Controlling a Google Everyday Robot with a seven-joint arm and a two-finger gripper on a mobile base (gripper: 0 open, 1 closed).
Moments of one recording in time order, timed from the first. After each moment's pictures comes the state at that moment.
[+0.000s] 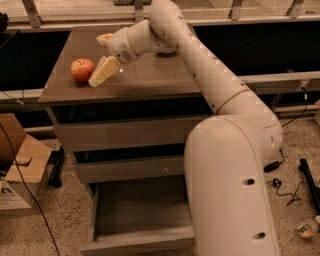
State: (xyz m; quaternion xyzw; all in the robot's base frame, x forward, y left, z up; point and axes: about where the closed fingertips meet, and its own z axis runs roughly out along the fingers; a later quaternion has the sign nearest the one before) arm 0.758 0.183 0.895 -0.64 0.55 0.29 0.45
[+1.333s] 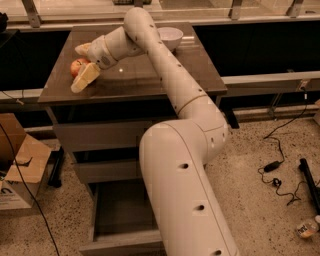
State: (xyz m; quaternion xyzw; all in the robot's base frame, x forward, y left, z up) arm 0.765 0.256 0.860 -0.66 0.53 0.35 0.40
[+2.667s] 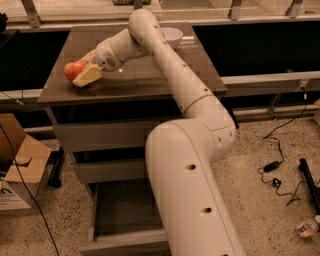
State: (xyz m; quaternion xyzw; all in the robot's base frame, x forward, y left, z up) arm 0.764 0.240 0.850 -0.65 0.56 0.35 0.38
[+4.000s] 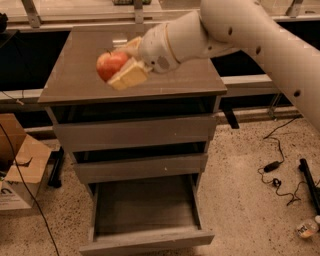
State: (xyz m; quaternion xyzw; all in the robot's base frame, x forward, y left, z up) arm 0.599 0.087 0.962 -0.62 0.58 0.26 0.45
